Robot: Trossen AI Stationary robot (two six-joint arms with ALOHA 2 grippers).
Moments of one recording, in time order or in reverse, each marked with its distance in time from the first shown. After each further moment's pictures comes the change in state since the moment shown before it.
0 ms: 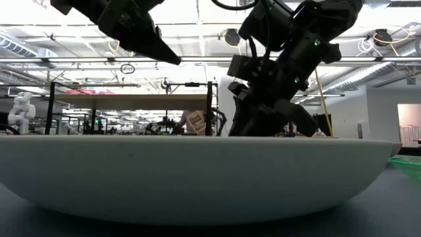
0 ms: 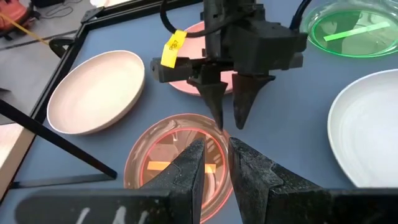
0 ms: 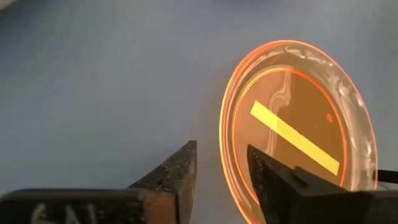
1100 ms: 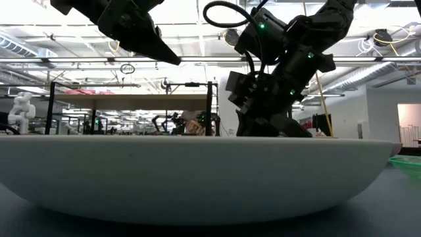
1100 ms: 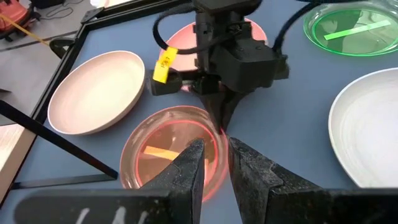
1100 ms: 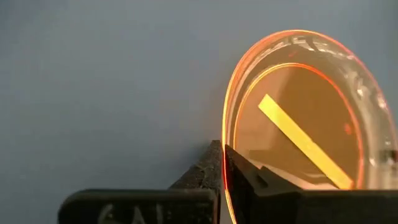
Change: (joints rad) left arm 0.001 0.000 -0.001 -0.001 -0.001 0.007; right arm -0.035 0.040 -0.002 -0.002 0.013 -0.007
